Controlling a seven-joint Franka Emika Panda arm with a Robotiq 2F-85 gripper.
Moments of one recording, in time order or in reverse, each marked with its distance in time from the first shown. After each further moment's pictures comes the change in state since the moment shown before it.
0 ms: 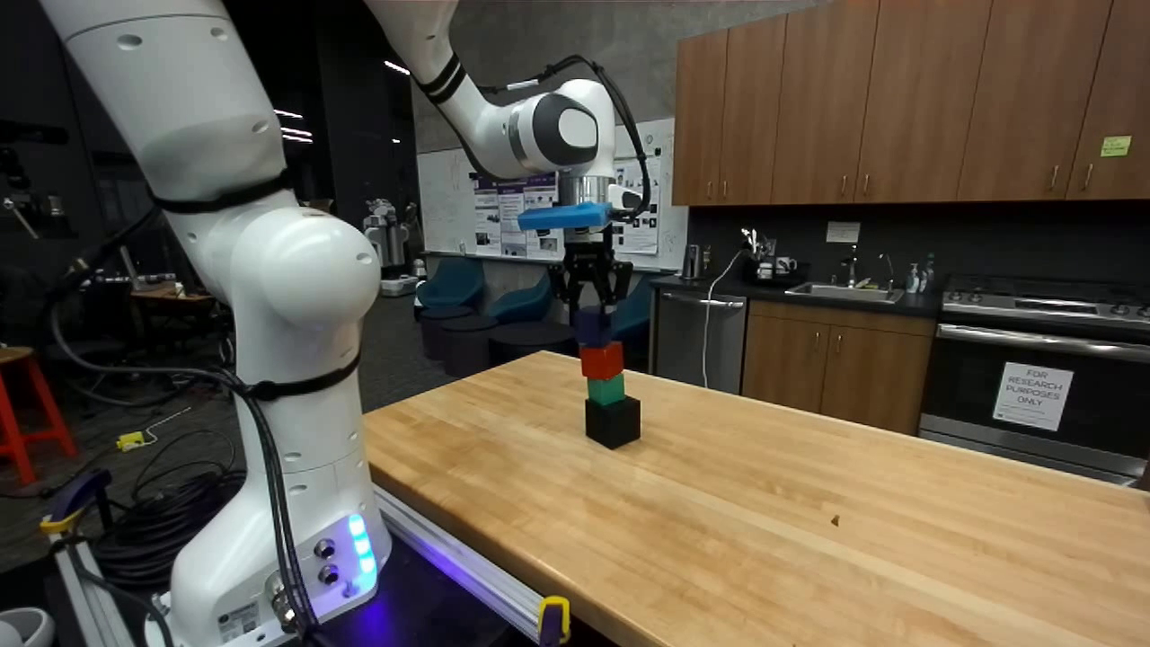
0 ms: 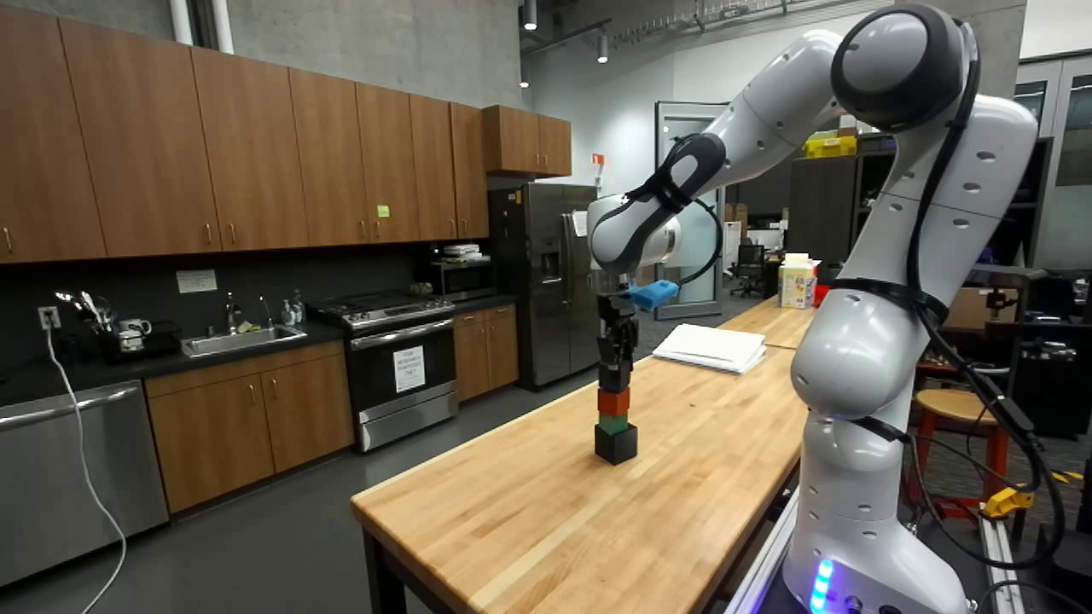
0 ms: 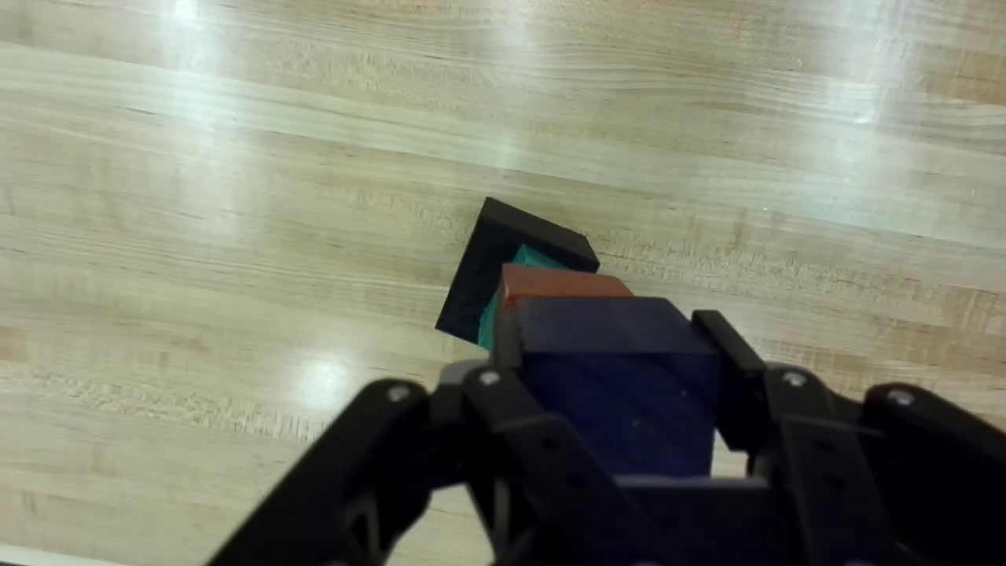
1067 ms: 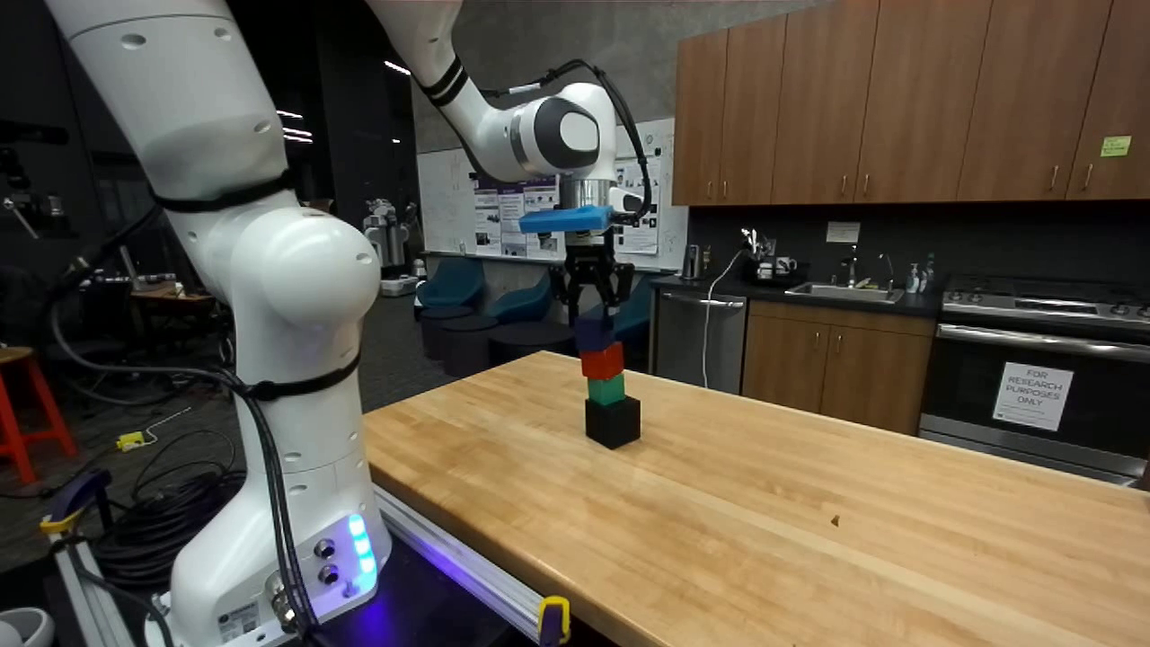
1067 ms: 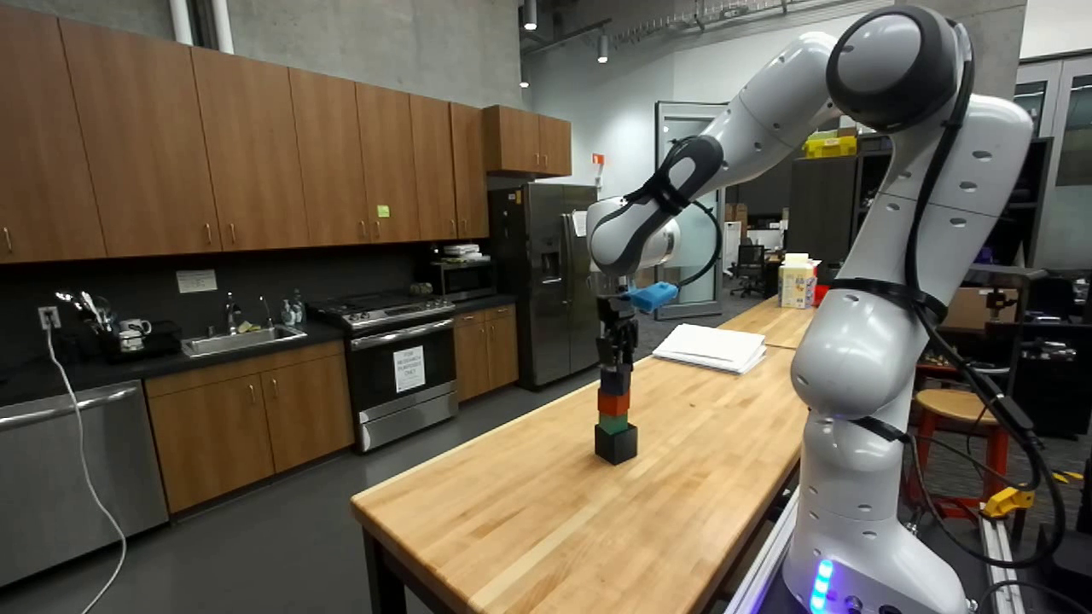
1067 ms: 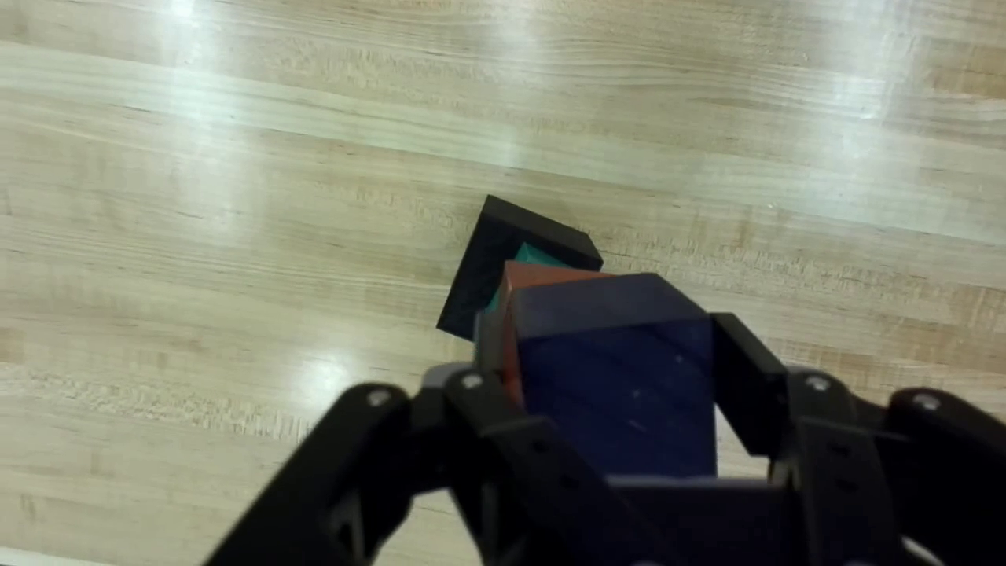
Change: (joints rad) arm -0.001 0.013 0.000 0.001 0.000 0.013 0.003
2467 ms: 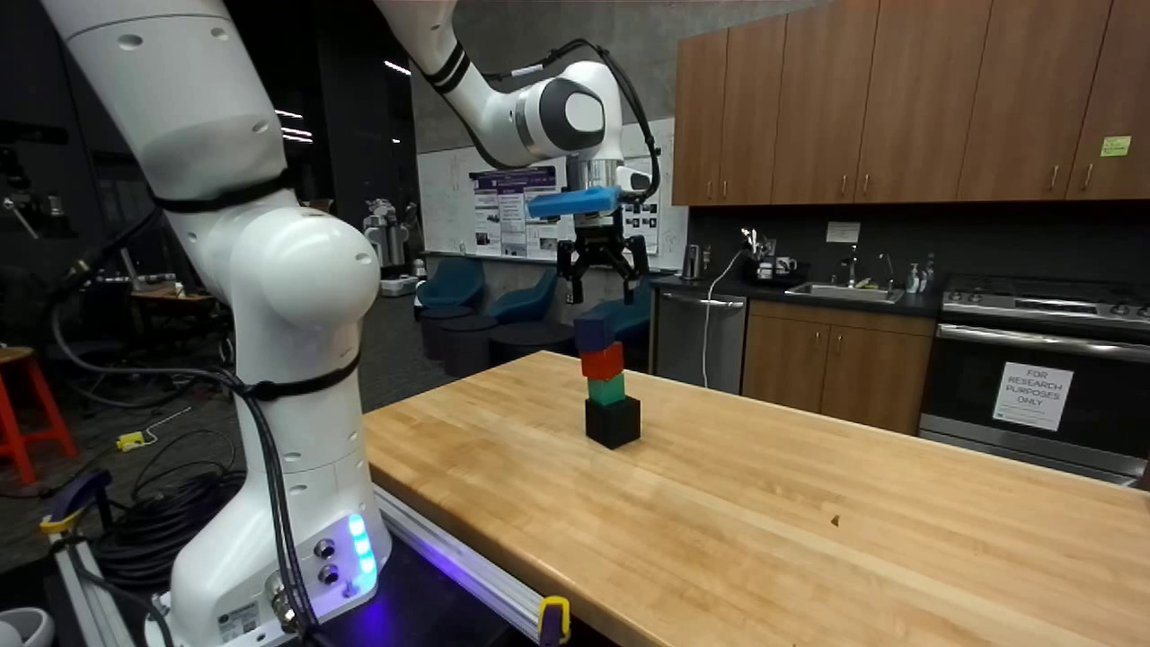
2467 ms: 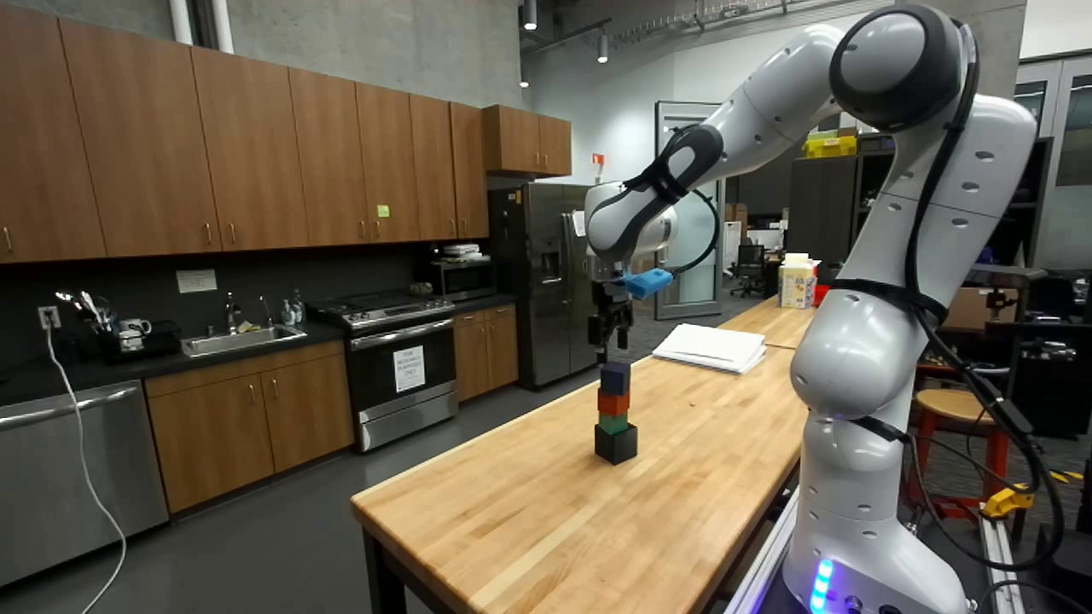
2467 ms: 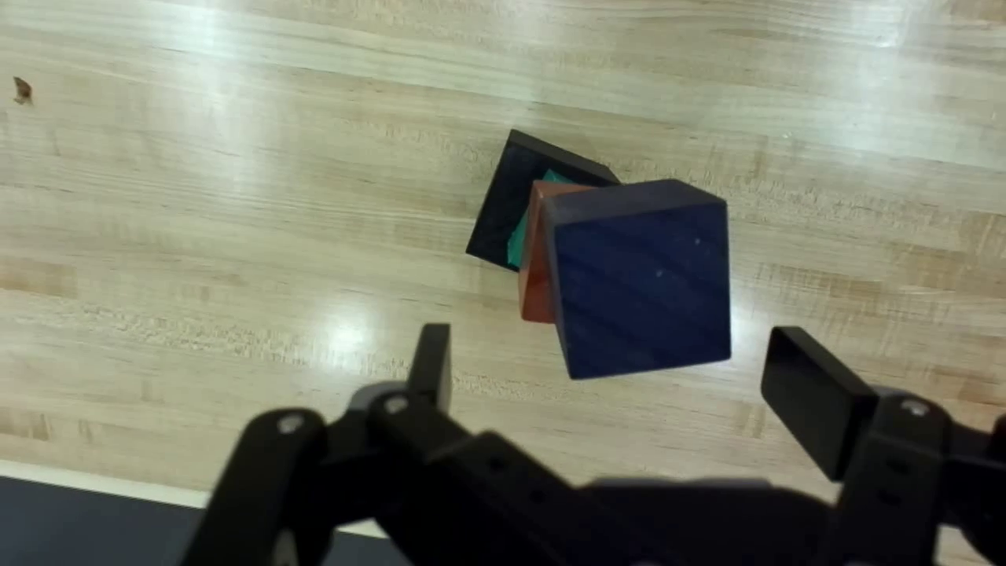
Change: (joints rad) arm -0.004 -0.010 0.000 0.056 0.000 -0.001 0.004
